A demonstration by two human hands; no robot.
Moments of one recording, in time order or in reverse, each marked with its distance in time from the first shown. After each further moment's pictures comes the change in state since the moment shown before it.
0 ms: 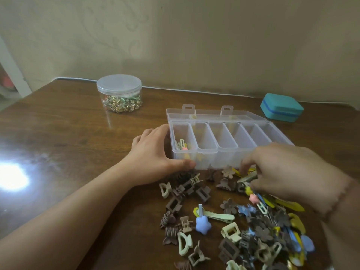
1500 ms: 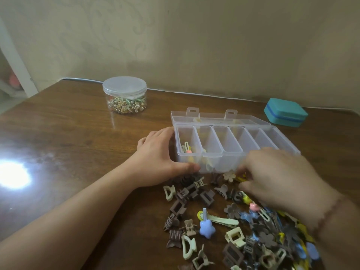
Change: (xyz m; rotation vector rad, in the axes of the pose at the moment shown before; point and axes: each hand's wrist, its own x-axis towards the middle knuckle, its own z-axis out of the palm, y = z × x) left_hand 0.002 -0.005 0.000 0.005 -0.006 0.027; right_hand 0.003 -0.021 0.007 -0.013 0.168 -0.006
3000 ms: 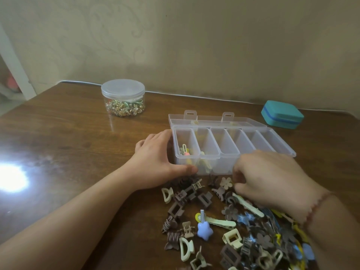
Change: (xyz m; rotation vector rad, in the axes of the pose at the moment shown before) left_hand 0.000 0.001 0.000 0.011 0.004 -0.001; right_hand 0.006 0.000 0.000 -0.007 -0.056 -0.044
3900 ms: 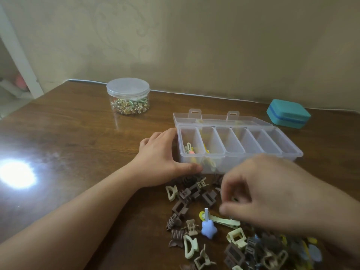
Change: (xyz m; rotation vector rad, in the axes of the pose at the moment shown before) left_hand -0.002 0.003 0.002 0.008 0.027 -0.016; right_hand -0.028 -0.016 -0.019 0.252 -0.021 -0.237
